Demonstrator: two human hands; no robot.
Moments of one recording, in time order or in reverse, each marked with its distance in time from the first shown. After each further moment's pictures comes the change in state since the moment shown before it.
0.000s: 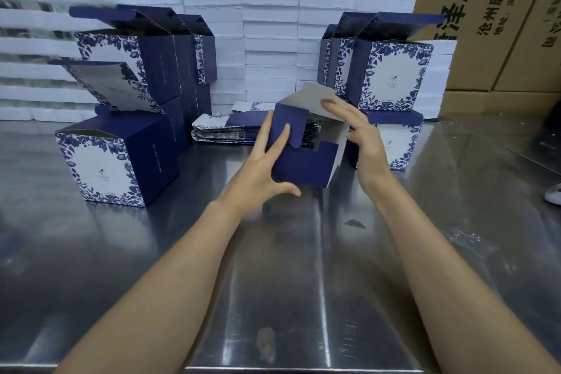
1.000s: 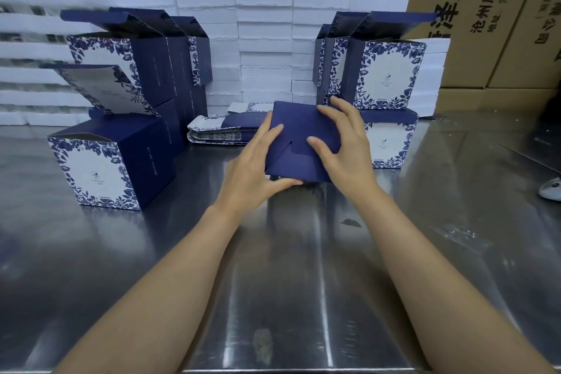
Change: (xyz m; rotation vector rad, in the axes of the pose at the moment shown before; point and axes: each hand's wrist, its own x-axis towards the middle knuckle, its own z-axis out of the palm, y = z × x) left_hand -0.007 0.006 0.002 0.071 0.238 0.045; right_hand -0.004 0.016 0.014 -0.369 0.171 -0.125
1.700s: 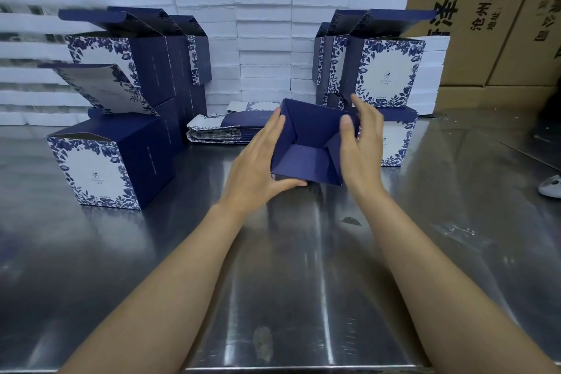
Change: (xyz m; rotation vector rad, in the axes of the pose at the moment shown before) left_hand 0.005 0.009 0.001 0.032 -0.048 0.080; right_hand 0.001 0.005 -0.001 0.168 0.213 0.251
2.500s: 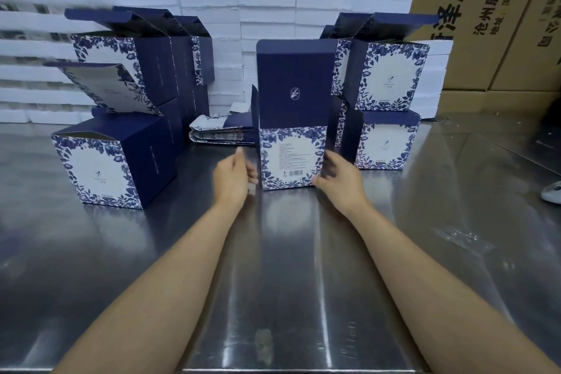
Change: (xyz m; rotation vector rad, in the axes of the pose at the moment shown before) left_hand -0.005 -0.028 0.008 -0.433 0.294 -0.890; right_hand -0.022 0.047 0.019 -0.007 -0.373 0.327
